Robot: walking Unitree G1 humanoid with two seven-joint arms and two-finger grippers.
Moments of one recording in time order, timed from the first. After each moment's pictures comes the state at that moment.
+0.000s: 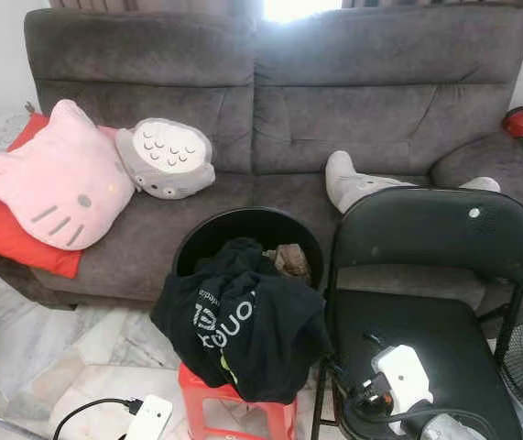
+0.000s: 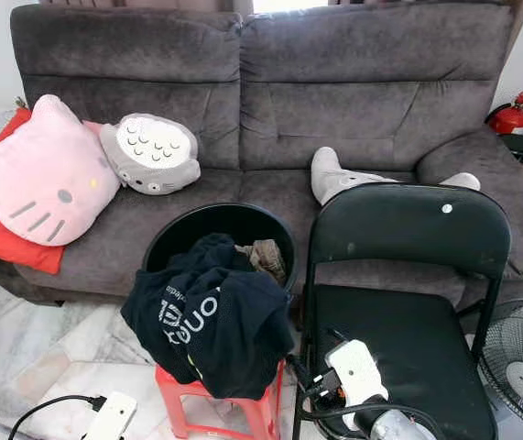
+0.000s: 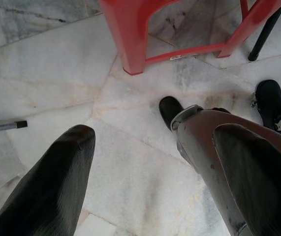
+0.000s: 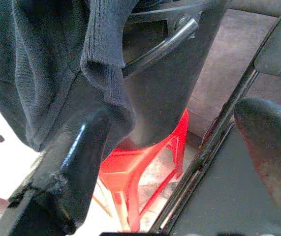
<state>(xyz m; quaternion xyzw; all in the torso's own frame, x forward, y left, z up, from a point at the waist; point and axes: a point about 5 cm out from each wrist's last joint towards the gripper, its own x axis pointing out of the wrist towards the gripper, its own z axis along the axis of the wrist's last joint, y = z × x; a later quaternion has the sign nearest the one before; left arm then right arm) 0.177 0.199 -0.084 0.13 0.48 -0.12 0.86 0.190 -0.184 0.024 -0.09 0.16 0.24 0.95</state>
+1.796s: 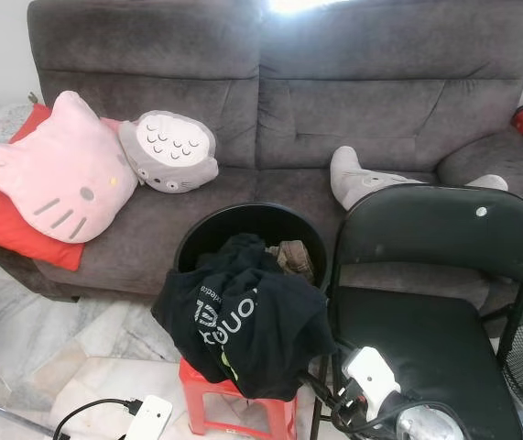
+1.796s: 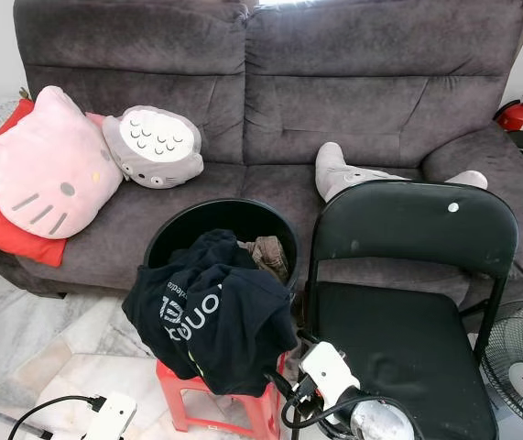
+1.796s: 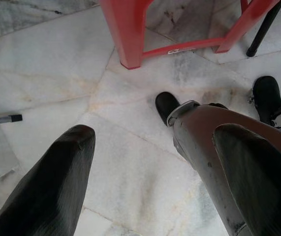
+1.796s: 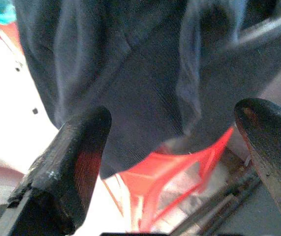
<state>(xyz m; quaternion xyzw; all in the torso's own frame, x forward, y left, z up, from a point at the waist) 0.176 0.200 -0.085 0.12 0.48 -0.12 0.86 0.211 -0.166 -0.004 -0.12 0.15 0.35 0.92</state>
